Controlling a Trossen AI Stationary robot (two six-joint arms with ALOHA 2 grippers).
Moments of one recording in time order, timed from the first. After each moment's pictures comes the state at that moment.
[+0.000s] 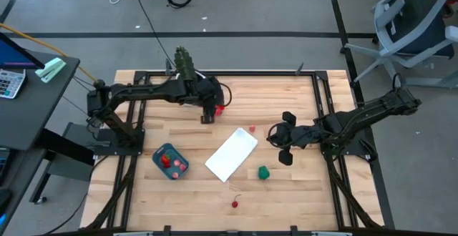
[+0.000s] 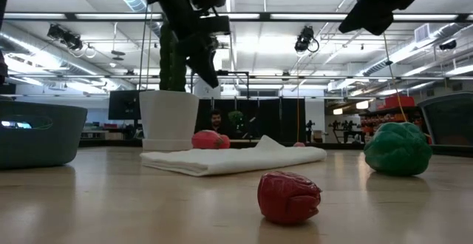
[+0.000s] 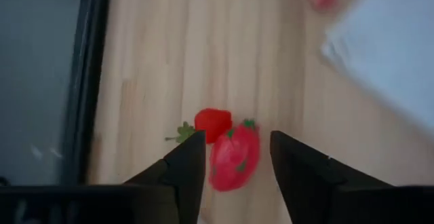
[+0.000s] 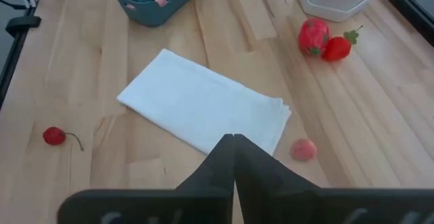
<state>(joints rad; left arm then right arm) 0.27 1.64 1.28 -0.61 -0.15 0.33 0.32 1.08 0.81 -0.45 0.35 0.38</state>
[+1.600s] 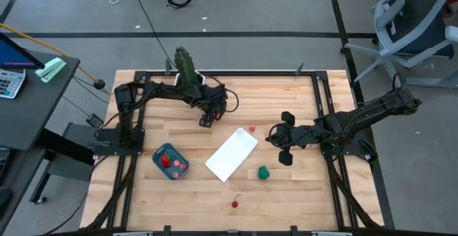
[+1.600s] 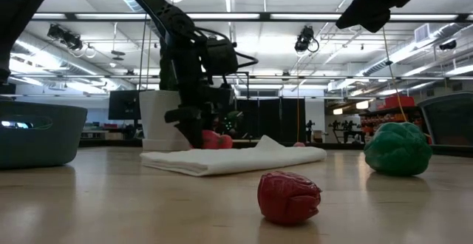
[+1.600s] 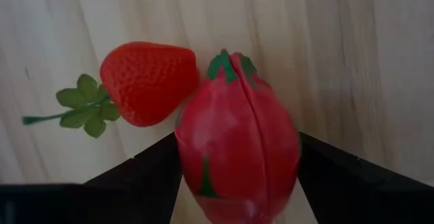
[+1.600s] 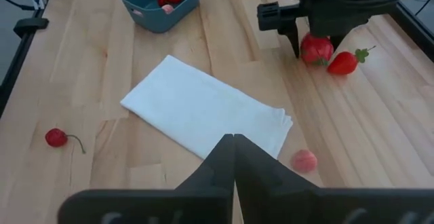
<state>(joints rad) 0.35 1.96 1.21 -0.50 -0.11 0.61 0.32 1.08 0.81 -0.42 0.35 0.34</state>
